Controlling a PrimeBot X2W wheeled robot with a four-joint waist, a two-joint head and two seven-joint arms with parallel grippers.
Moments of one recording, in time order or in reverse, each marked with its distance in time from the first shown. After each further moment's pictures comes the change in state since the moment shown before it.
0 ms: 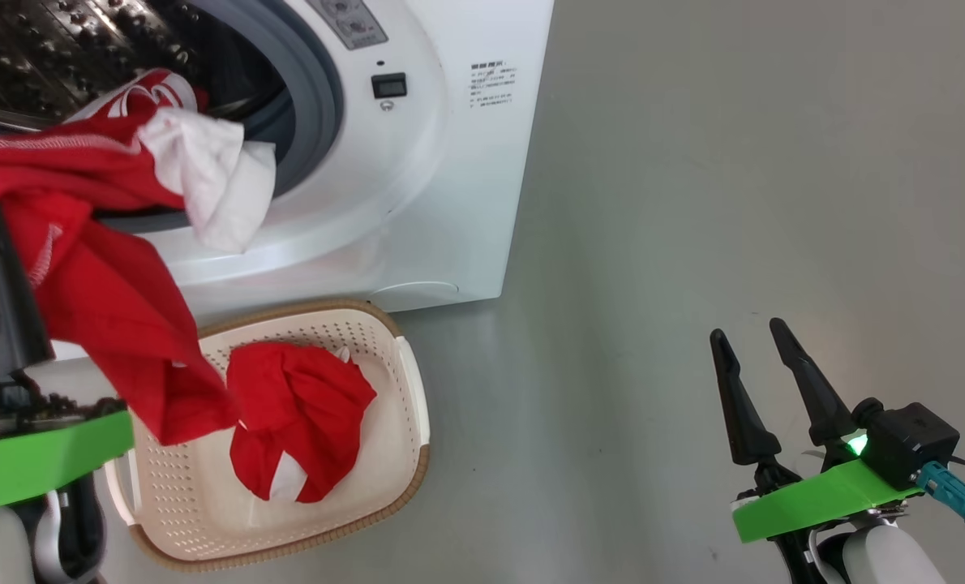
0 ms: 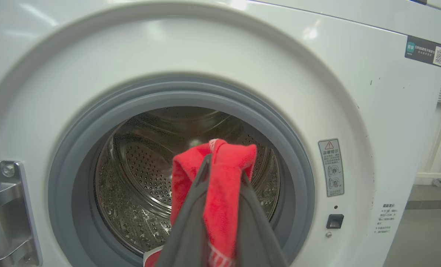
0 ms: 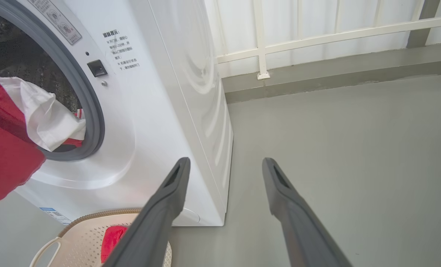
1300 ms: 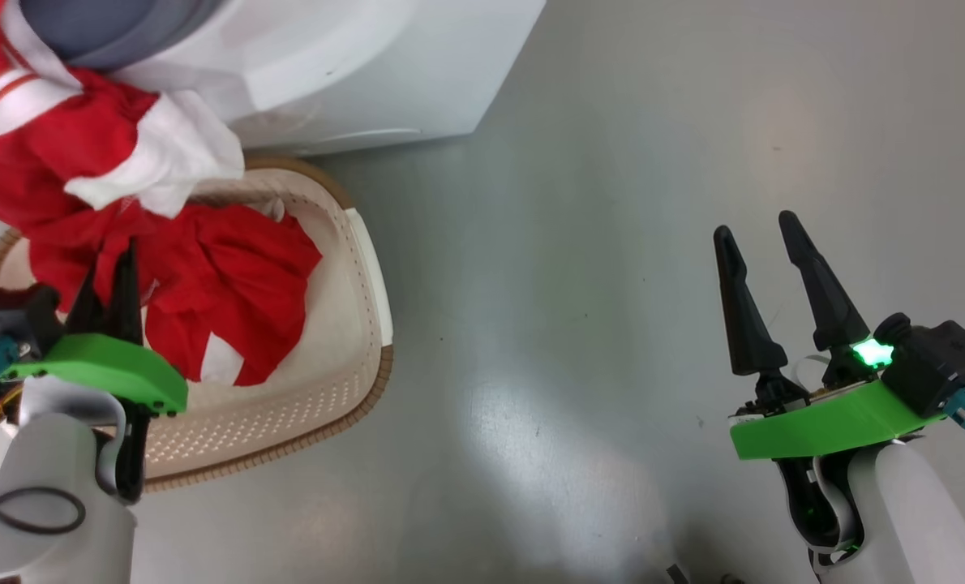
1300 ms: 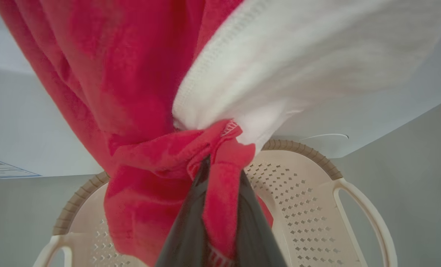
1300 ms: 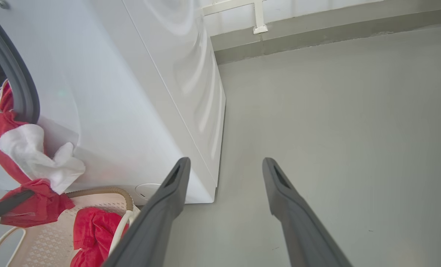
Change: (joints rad) left arm -0.297 0.115 -0.203 0.810 -0.017 0.000 0.001; right arm -0.151 -0.001 0.008 -0.063 0.021 0.000 0.000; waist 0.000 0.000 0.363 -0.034
